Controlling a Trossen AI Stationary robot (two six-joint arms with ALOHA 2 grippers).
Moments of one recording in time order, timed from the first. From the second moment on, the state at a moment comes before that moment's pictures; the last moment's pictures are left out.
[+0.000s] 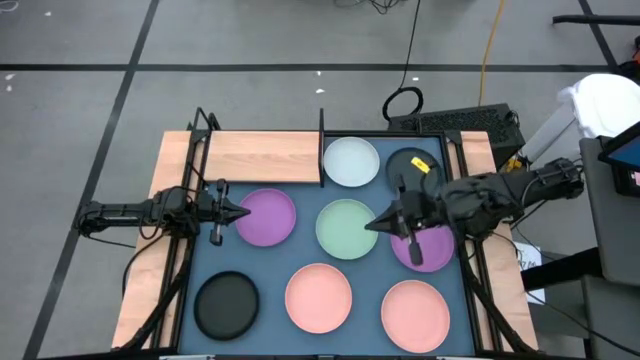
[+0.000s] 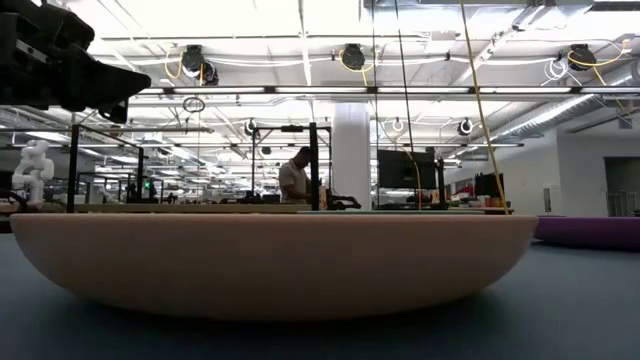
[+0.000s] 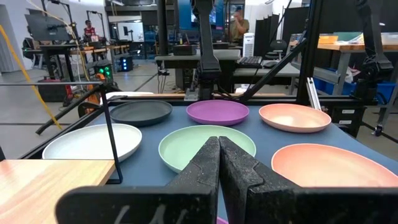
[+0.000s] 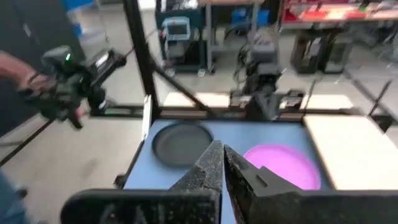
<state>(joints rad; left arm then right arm) 0.01 0.01 0.01 0.03 0.05 0.02 0.32 1.18 1.36 -0.48 0.16 0.16</state>
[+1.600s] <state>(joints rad) -0.02 0.49 0.76 -0.33 0.03 -0.15 0.38 1.29 1.26 -0.60 0.34 0.36</state>
